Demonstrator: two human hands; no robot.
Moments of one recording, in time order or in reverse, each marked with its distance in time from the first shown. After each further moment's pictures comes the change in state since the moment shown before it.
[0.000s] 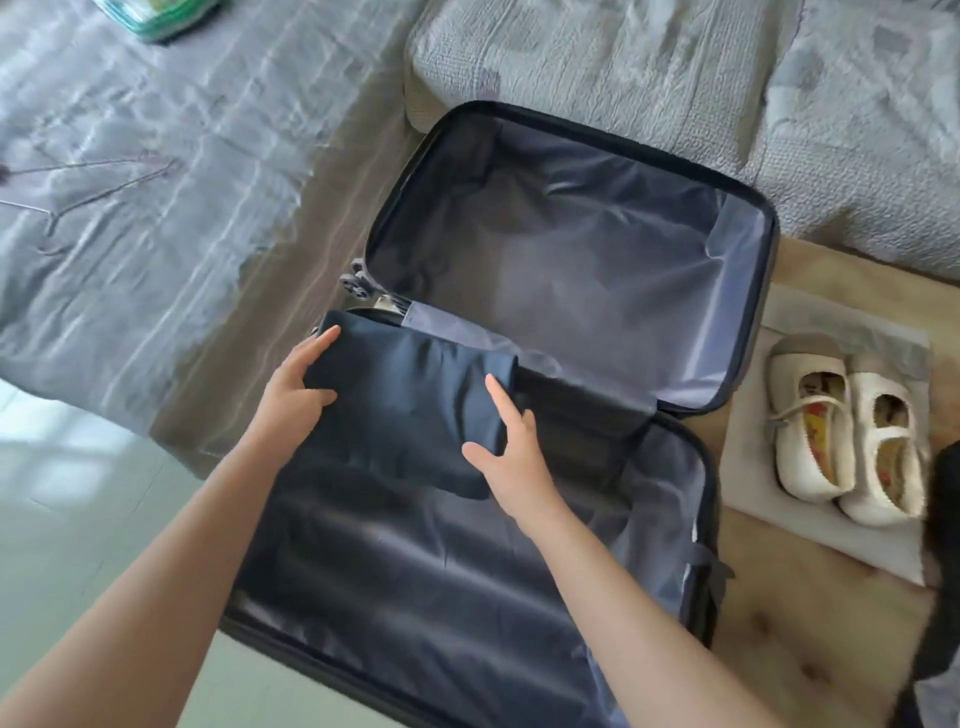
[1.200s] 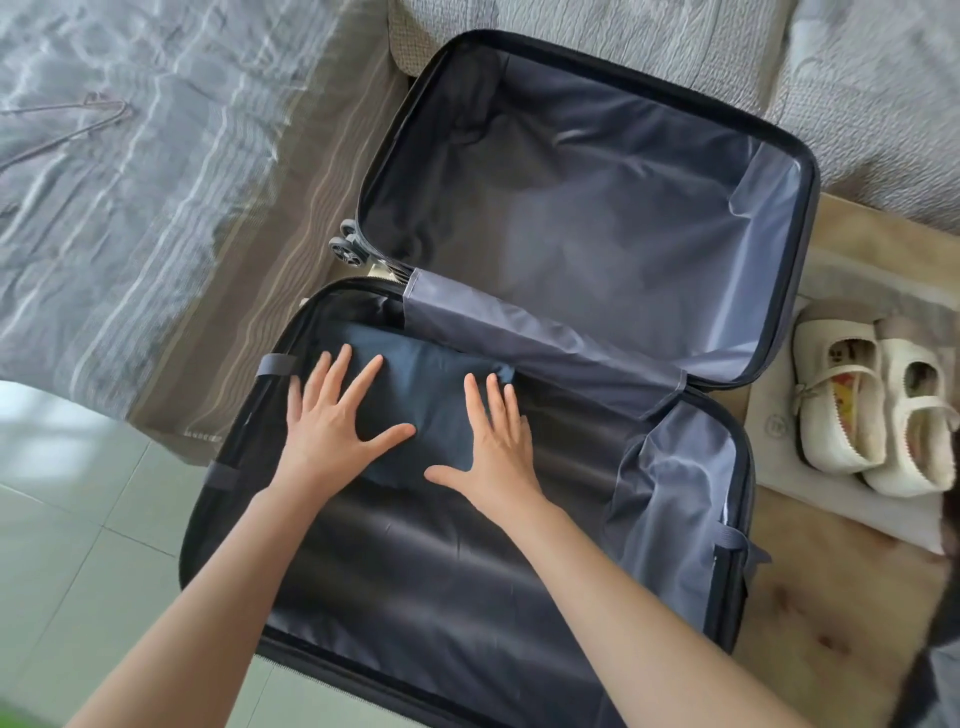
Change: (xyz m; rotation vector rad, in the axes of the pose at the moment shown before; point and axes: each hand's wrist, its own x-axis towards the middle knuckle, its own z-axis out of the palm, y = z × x) left_hand -0.011 -0.066 0.036 0.712 -0.096 0.261; right_hand 0.036 0.043 0.040 -0.746 -0.038 -0.084
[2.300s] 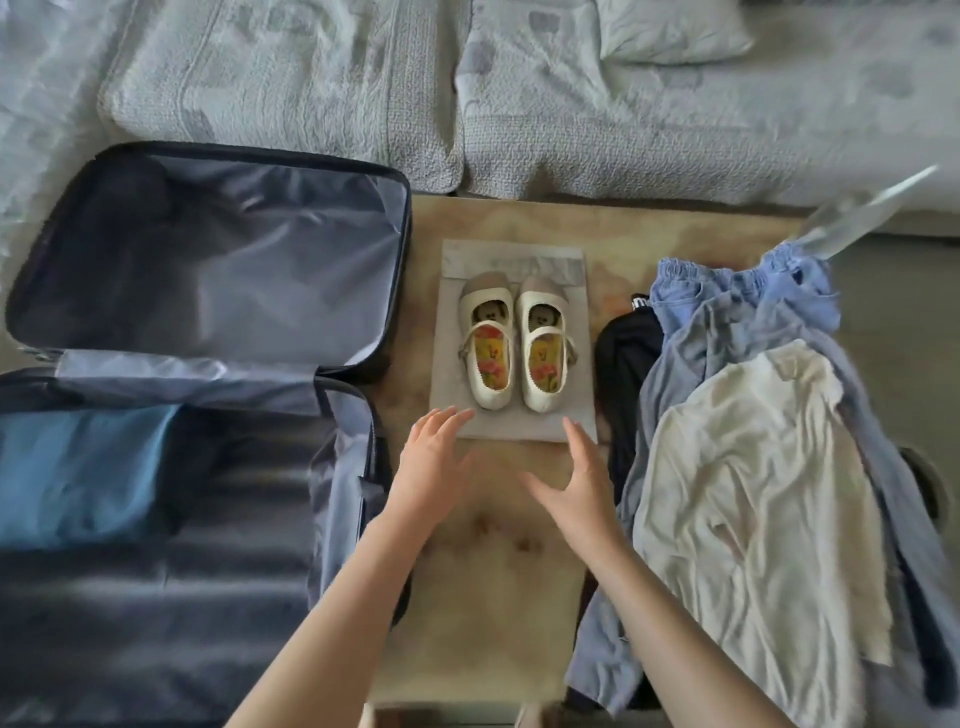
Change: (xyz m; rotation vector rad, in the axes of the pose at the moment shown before) left_hand -0.095 0.434 0.129 -0.243 -0.226 0.313; right_hand -0.260 0.314 -0.169 0.495 0.597 0.385
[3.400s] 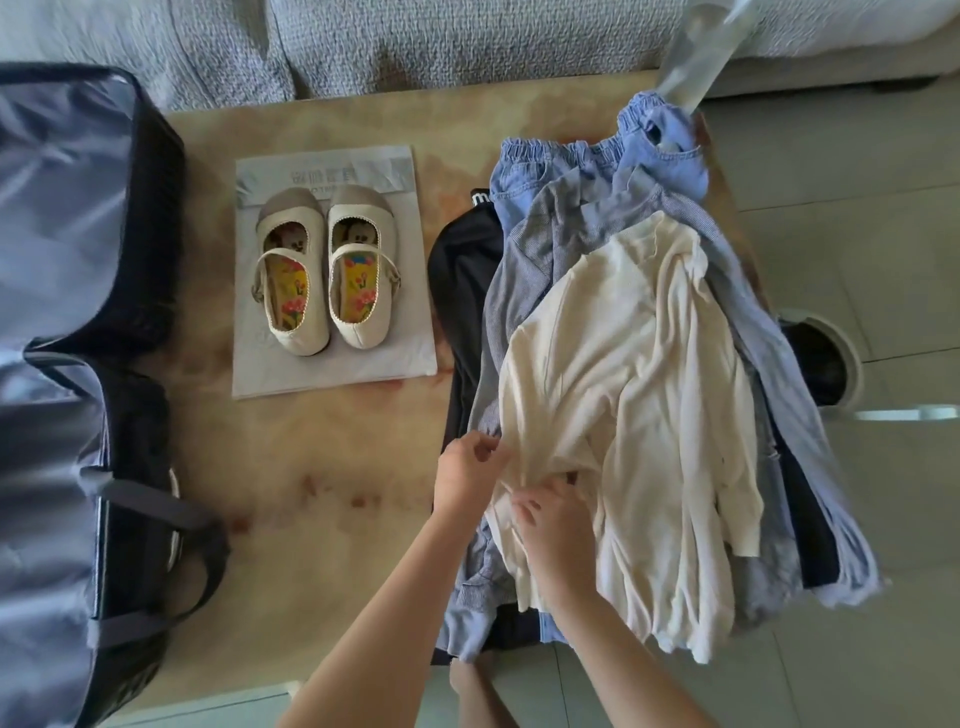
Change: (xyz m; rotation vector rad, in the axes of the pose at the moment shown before) left_hand -0.010 0.136 0.246 -0.331 -0.181 -0.359; right_hand -0.034 0.225 -0.068 -0.167 0.235 0.031
